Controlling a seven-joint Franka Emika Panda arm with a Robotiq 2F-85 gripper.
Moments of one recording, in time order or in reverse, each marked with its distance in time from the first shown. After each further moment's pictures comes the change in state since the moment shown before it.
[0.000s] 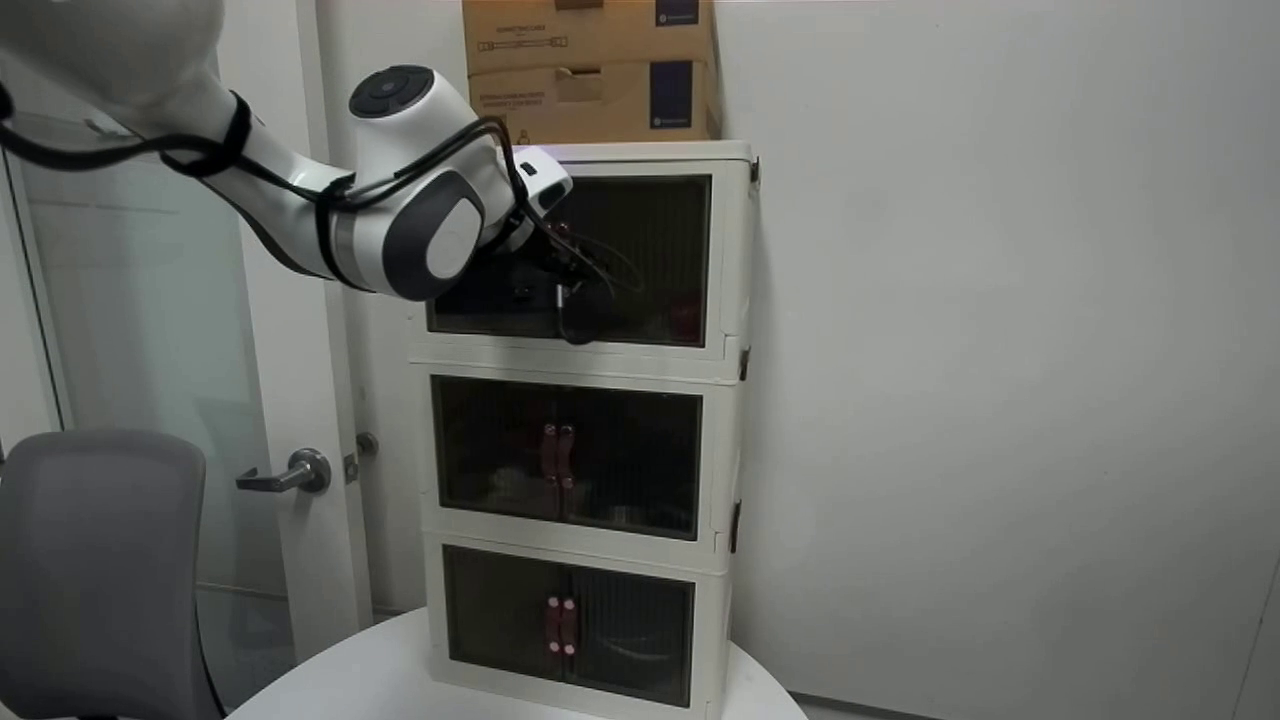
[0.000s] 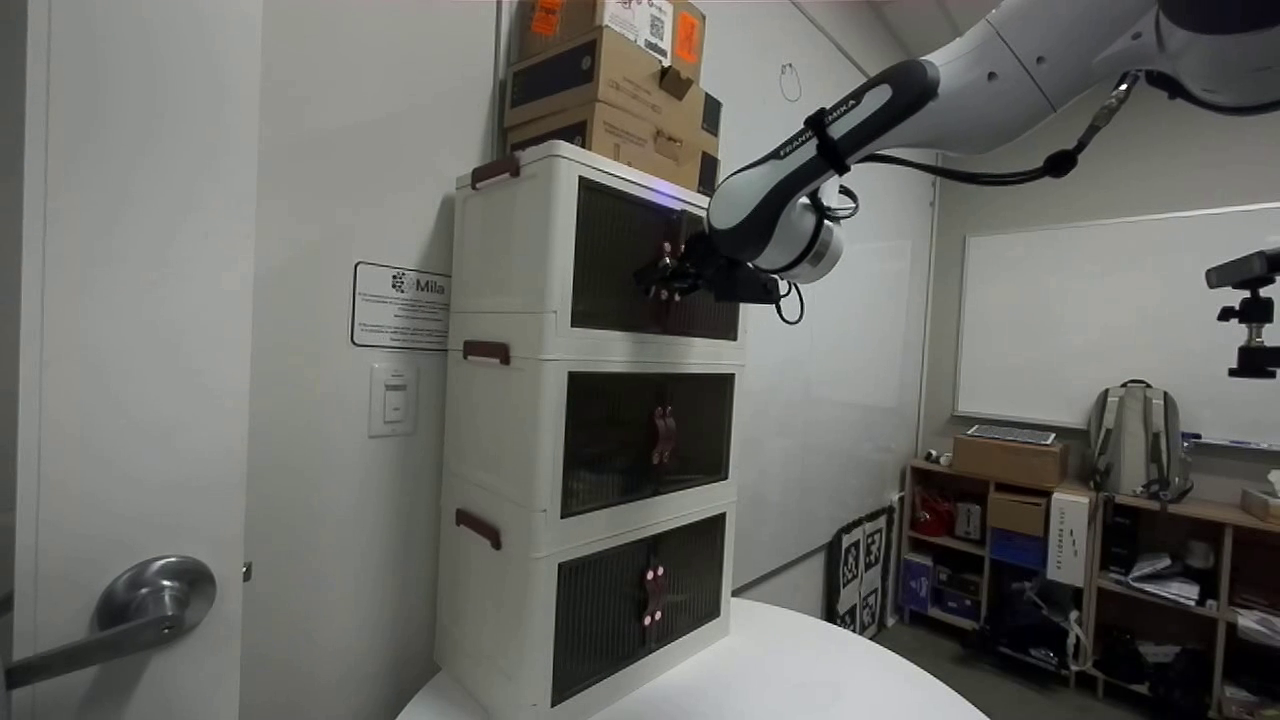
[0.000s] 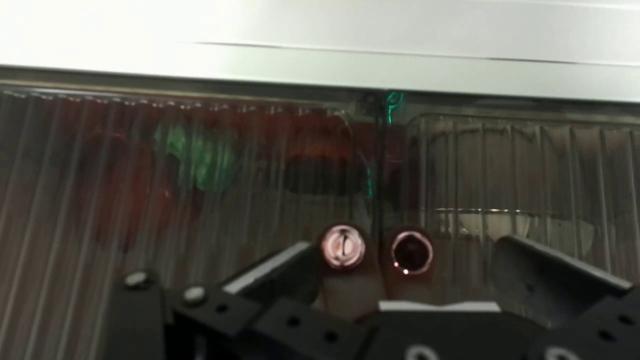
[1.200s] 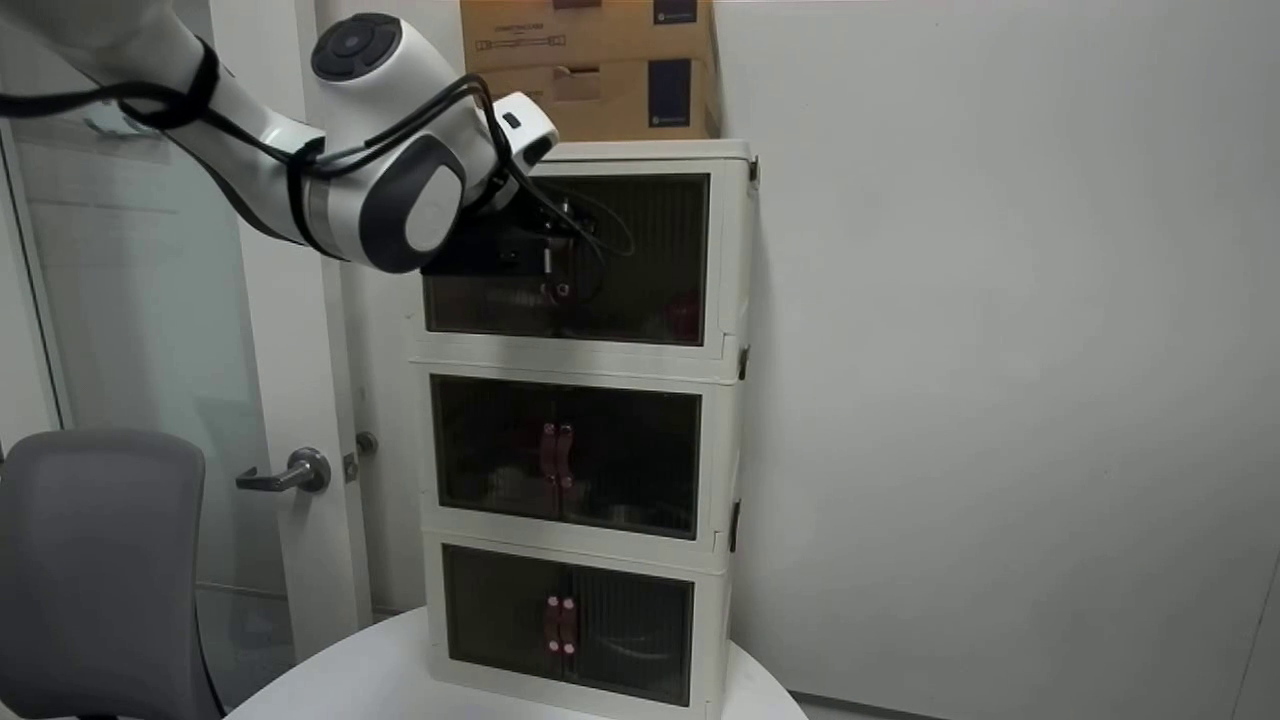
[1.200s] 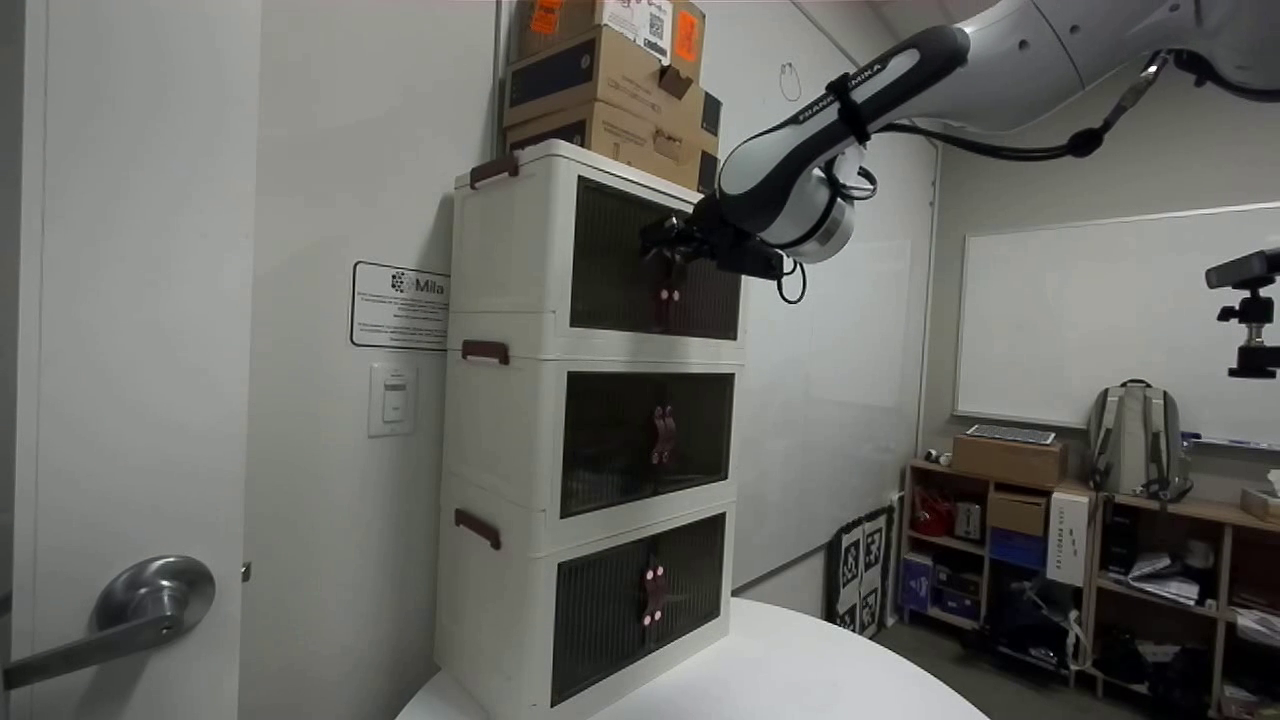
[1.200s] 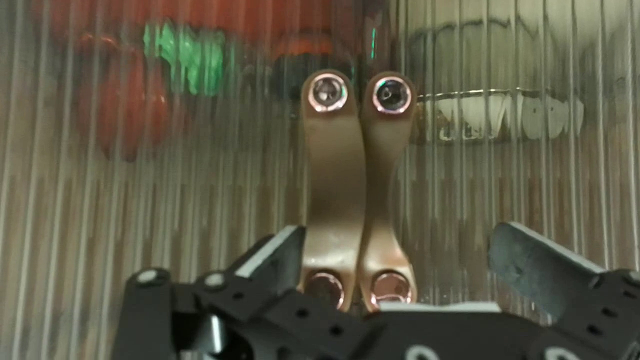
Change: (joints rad) arm -0.140 -0.061 0.180 -0.052 0.000 0.134 -0.003
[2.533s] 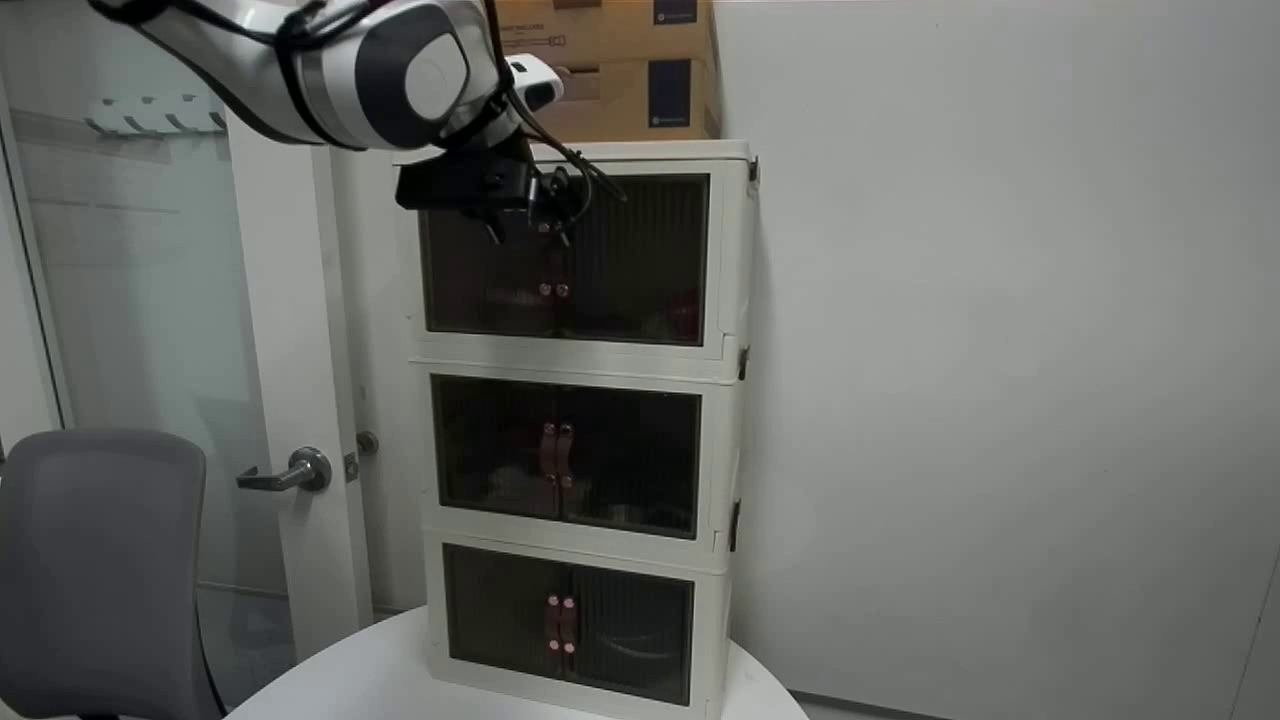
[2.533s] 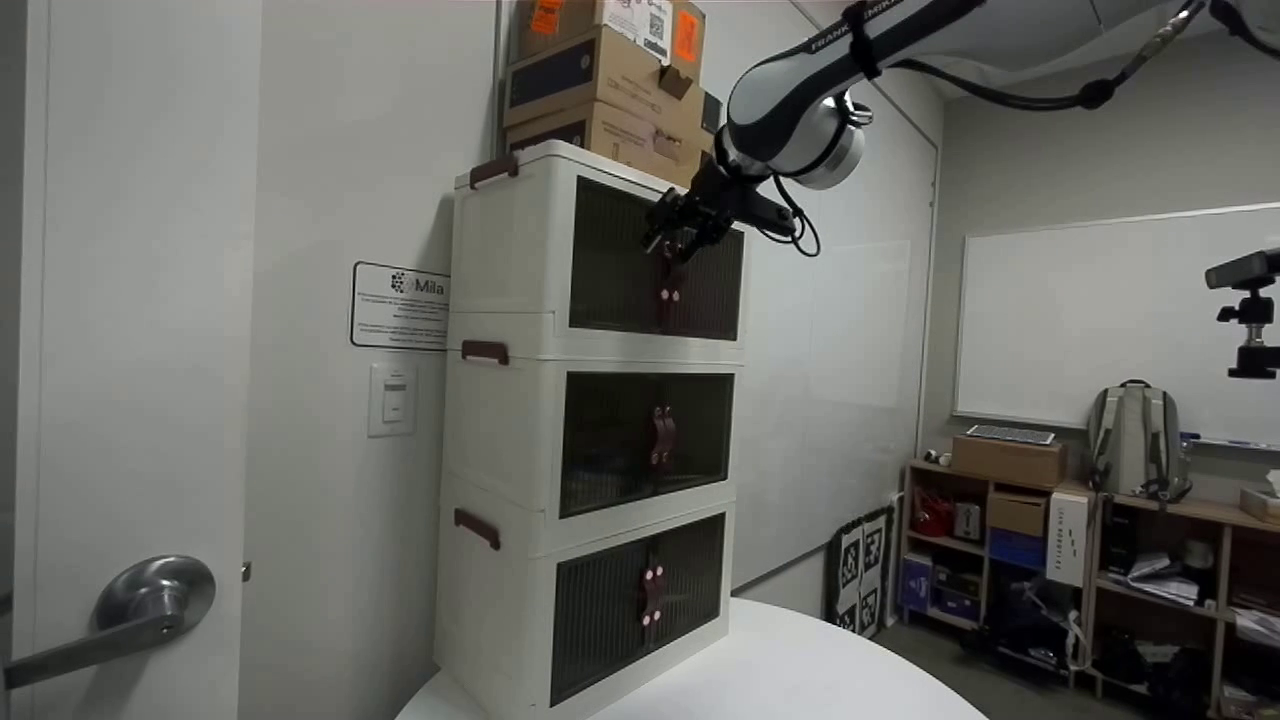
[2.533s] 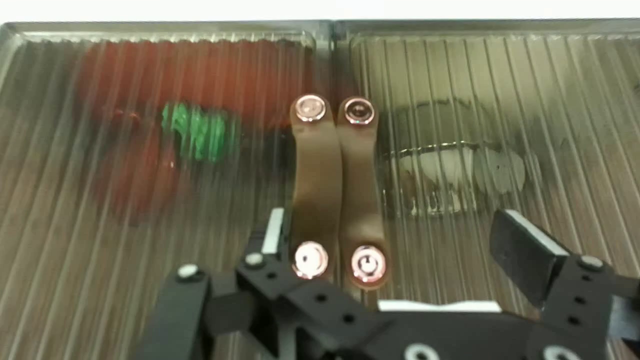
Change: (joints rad) arm 0.147 -0.085 -0.194 0.144 -0.052 -0.555 0.126
